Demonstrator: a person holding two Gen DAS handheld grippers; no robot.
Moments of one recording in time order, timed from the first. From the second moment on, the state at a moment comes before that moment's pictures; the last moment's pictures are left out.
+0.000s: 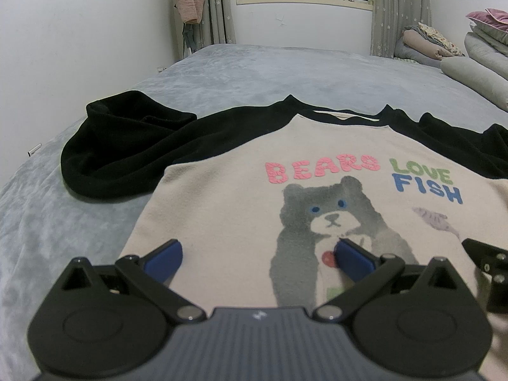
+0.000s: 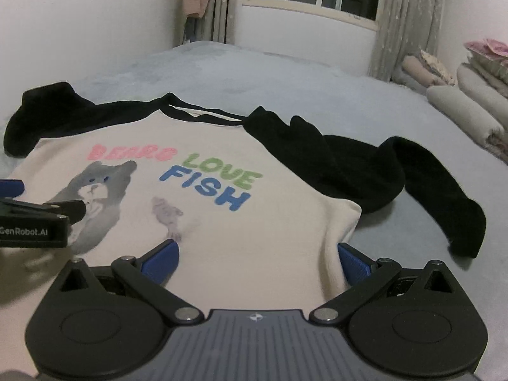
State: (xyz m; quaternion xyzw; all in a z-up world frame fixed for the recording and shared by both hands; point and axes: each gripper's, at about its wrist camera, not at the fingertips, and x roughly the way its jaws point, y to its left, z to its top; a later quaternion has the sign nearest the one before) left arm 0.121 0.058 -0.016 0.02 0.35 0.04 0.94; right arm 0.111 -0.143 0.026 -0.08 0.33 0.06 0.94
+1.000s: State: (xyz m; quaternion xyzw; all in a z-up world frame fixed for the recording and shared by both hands) left arm 0.121 0.059 -0.016 0.02 0.35 0.04 0.94; right arm 0.115 -0.175 0.042 -0.07 0.33 0.07 0.94
